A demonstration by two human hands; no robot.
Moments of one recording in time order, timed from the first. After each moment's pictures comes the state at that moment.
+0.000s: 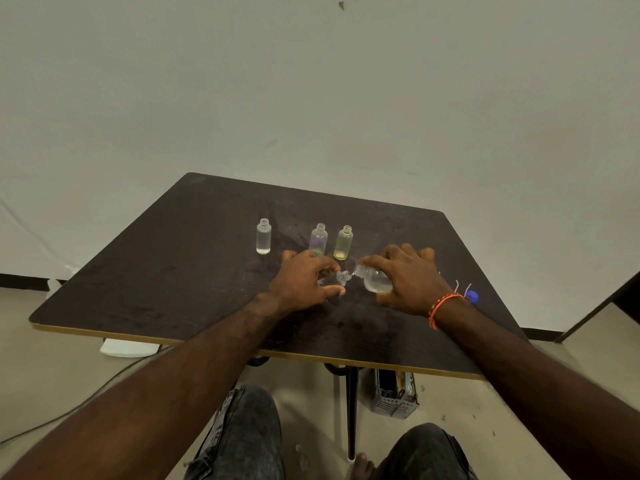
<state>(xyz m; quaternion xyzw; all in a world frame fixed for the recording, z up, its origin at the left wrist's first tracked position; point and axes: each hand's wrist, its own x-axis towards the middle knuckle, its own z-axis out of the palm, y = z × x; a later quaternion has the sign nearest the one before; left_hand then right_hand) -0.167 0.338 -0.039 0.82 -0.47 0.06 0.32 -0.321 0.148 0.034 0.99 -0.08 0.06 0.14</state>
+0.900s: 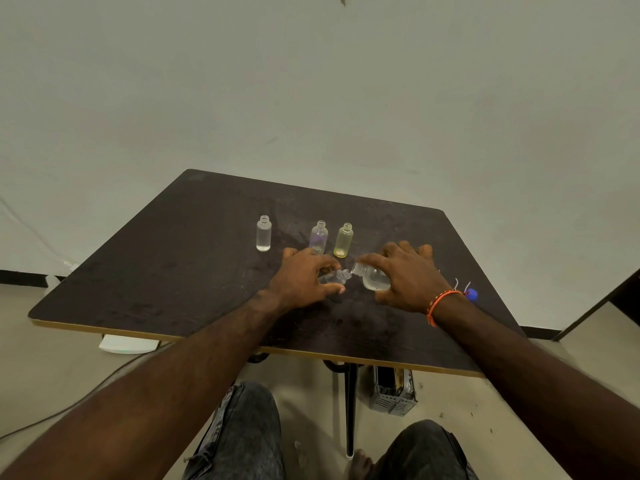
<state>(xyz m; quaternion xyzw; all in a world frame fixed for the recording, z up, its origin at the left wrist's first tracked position) -0.164 0.337 -0.042 0.82 -0.47 0.05 0.32 -0.318 0.151 0.036 0.98 -0.07 0.05 0.15</state>
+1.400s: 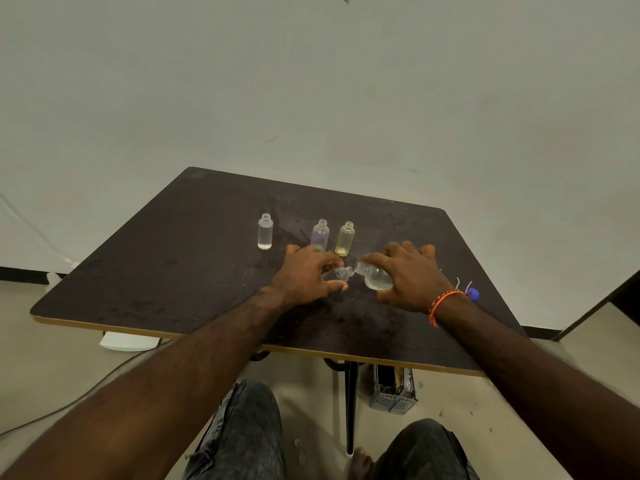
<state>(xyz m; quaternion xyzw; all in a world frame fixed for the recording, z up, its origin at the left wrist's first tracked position) -0.164 0.333 -0.040 0.82 -0.47 0.06 0.33 -0.320 0.151 0.034 0.99 -0.08 0.04 0.15</state>
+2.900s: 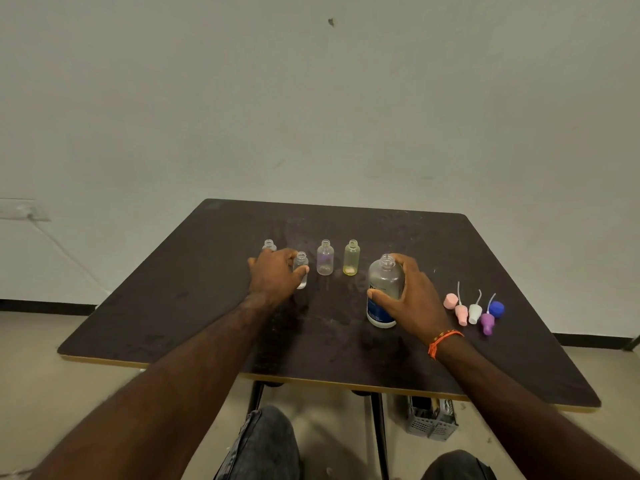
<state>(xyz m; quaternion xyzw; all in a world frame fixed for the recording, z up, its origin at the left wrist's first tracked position) -0.104 0.342 -0.035 0.92 -0.24 0.10 0.30 -0.313 0.136 -0.012 0.90 -0.15 0.25 -0.34</state>
